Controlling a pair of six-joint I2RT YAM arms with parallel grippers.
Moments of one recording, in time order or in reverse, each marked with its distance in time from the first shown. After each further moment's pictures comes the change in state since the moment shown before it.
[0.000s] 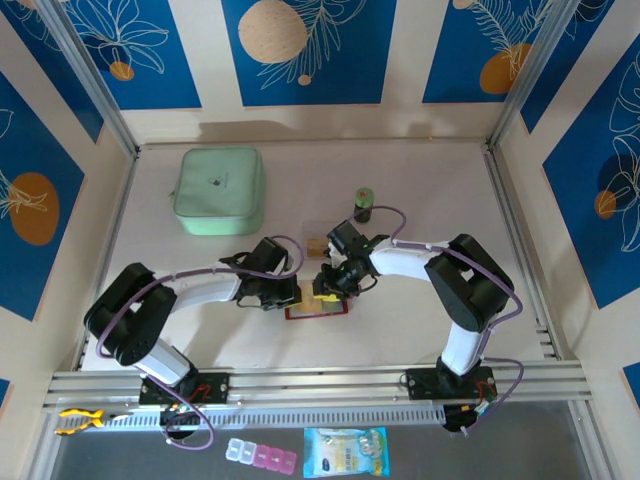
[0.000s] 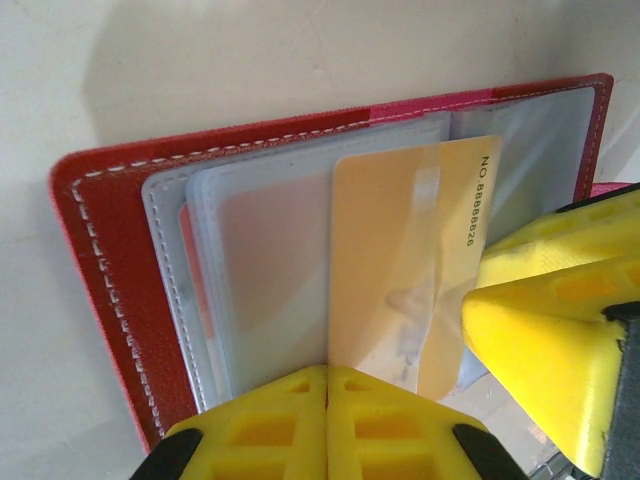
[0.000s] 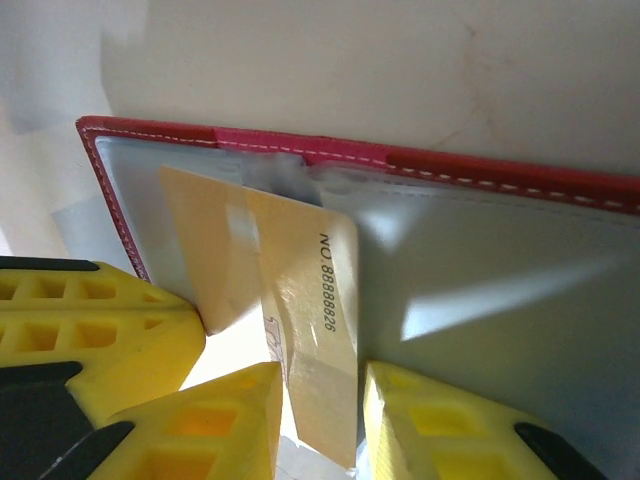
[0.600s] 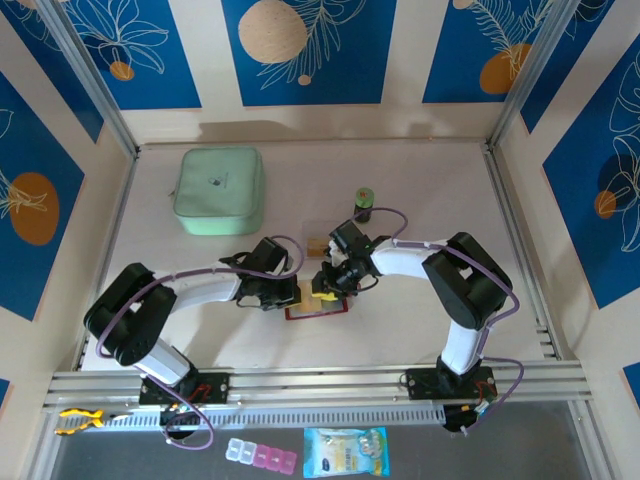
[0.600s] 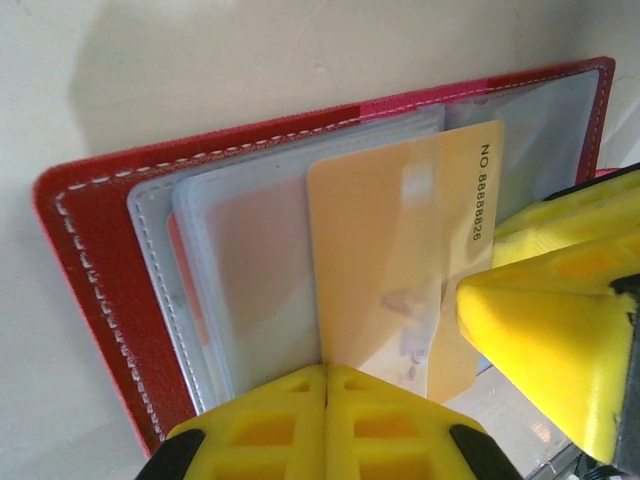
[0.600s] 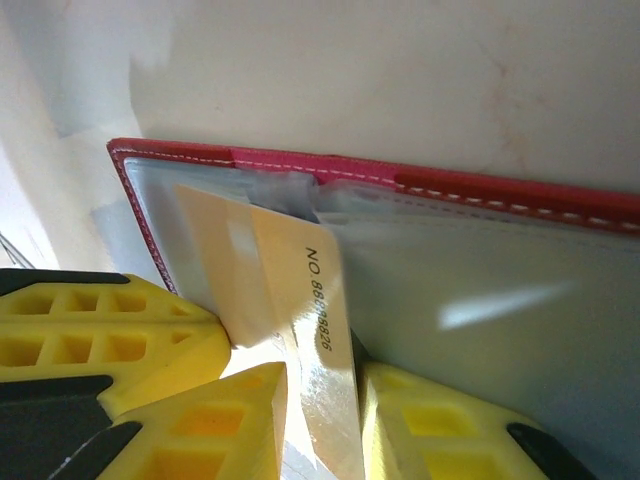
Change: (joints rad) left arm 0.000 0.000 0.000 -0.005 0.000 0.007; right arm -0.022 0.015 -0.017 0.073 -0.063 0.026
